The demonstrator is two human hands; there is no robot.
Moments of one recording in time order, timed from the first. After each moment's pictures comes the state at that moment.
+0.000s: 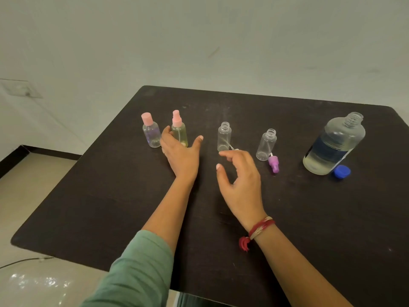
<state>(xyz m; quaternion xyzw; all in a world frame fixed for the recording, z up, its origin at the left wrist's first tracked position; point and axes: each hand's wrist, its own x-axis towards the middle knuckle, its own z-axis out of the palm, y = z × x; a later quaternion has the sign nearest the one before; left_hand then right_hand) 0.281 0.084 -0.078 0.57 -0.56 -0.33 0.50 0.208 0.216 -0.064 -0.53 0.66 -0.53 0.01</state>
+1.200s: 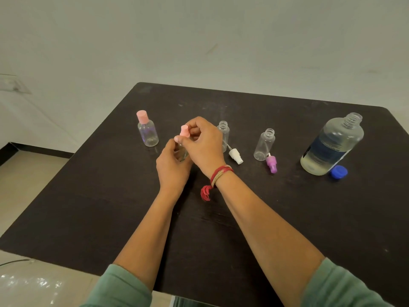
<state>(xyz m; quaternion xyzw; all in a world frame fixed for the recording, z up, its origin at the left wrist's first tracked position) 0.315 0.104 -0.080 0.49 -0.66 -0.35 0.45 0.230 0.116 -0.036 -0.50 0.65 -0.55 0.16</state>
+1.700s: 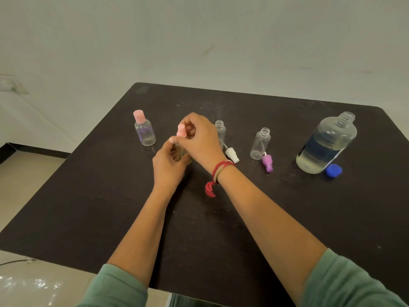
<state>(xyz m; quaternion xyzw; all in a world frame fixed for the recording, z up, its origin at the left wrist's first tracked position) 0.320 0.104 -0.078 0.49 -0.65 -0.40 0.42 0.220 0.118 -0.026 -0.57 0.64 -0.48 0.17</state>
